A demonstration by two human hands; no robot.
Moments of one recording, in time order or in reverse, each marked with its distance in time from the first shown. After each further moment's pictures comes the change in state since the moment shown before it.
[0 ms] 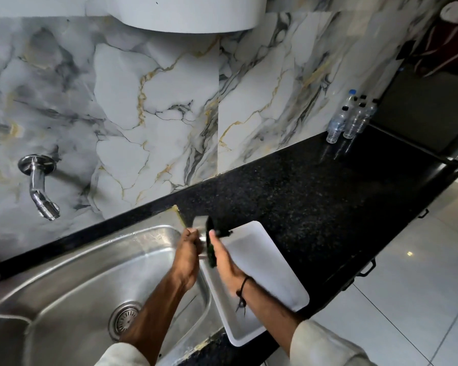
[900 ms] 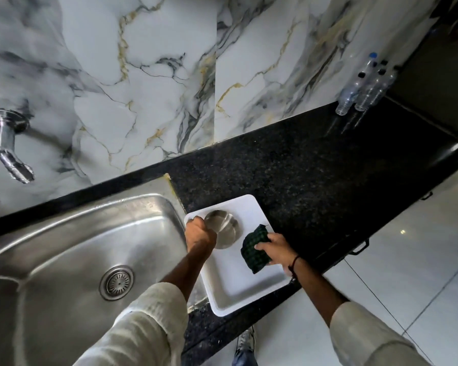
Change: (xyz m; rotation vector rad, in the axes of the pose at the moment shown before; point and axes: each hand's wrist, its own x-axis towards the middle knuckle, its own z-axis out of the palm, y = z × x) left_hand 0.032 -0.069 0.043 0.861 0.236 -0.067; right_hand -0.003 0.033 -0.172 -0.373 0.254 0.351
